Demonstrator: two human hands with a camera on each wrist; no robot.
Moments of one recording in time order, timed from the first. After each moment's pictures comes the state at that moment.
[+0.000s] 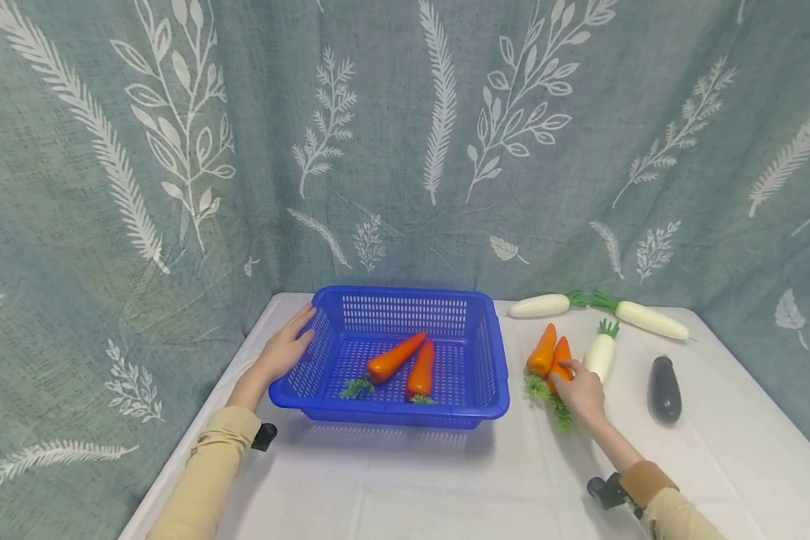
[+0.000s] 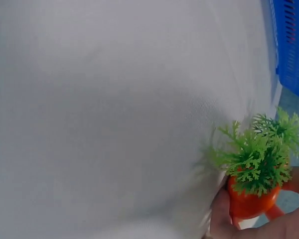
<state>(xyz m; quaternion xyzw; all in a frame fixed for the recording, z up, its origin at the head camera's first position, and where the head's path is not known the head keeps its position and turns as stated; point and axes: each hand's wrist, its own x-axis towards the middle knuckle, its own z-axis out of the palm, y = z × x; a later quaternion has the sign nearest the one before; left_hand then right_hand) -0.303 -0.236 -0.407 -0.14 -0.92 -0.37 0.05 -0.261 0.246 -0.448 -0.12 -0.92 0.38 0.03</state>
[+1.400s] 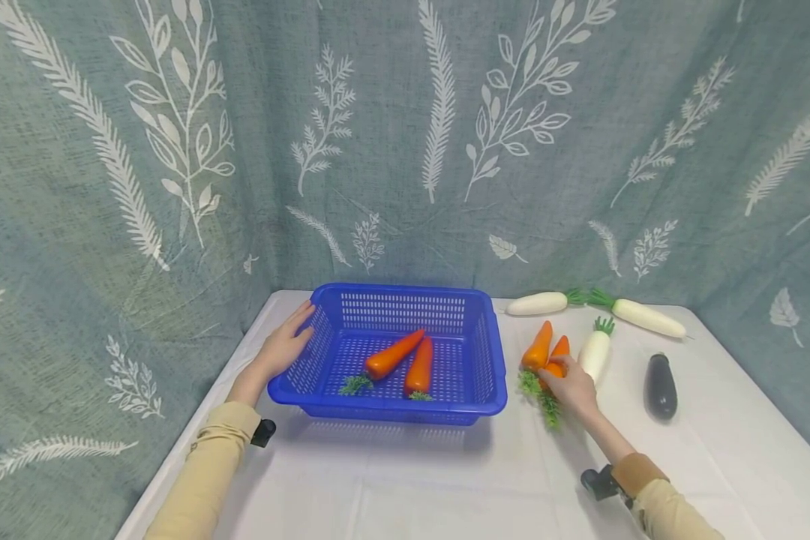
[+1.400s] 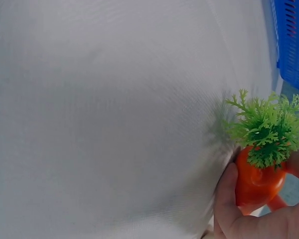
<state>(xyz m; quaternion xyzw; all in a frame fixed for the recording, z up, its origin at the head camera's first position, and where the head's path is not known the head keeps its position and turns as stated) -0.305 -0.237 -0.407 -0.13 -0.92 -0.37 0.04 -0.261 0.241 -0.445 -0.08 -0.92 0.39 0.01</state>
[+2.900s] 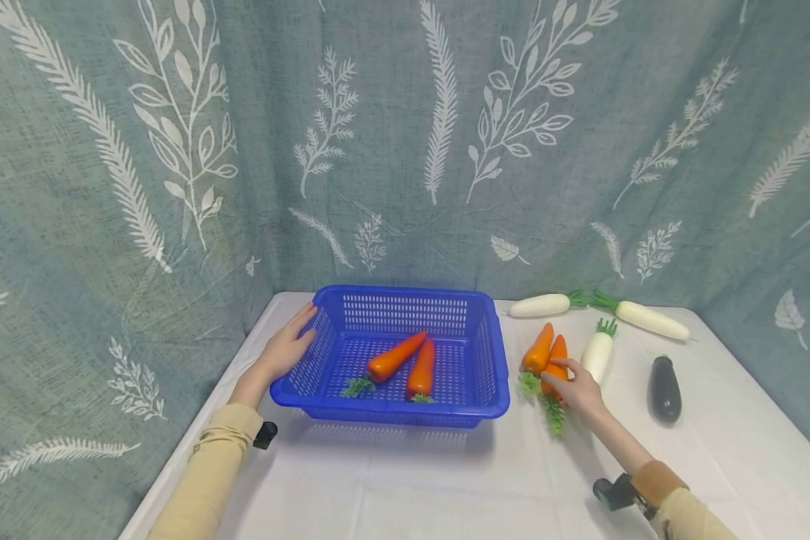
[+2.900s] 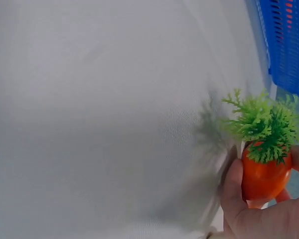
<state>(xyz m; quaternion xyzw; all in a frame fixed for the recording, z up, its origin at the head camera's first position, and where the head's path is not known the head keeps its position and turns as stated) -0.302 -0.235 -0.404 -0.14 -0.92 -0.36 0.05 -0.261 0.247 -0.446 -0.11 -0.87 0.47 -0.03</state>
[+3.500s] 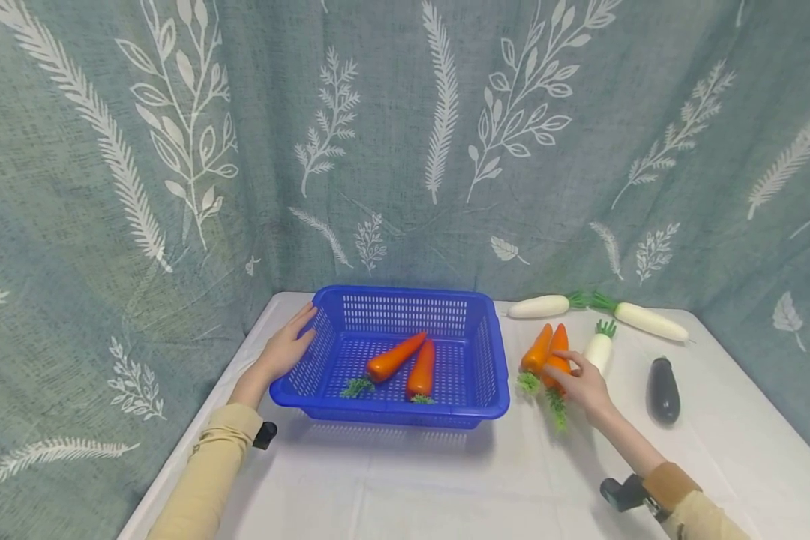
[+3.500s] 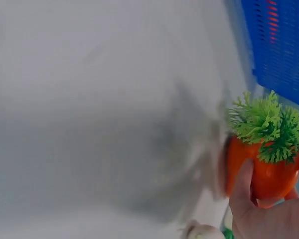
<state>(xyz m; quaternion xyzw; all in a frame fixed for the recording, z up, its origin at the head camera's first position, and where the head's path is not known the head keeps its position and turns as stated) -0.302 -0.236 -0.404 -0.14 -0.92 -0.36 0.05 -0.252 0.249 -0.423 -0.08 -0.87 0.49 -0.01</state>
